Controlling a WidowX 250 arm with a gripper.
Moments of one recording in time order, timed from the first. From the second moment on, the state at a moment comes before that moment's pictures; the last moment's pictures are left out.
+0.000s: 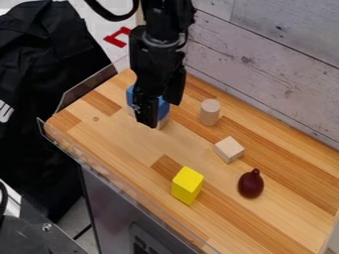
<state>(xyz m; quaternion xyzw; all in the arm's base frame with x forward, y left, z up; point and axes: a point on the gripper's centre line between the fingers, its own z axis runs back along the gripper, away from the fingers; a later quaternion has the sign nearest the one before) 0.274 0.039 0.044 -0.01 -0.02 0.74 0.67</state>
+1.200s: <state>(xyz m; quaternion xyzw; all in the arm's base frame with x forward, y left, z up) 0.296 0.067 0.059 -0.04 -0.01 0.75 0.66</state>
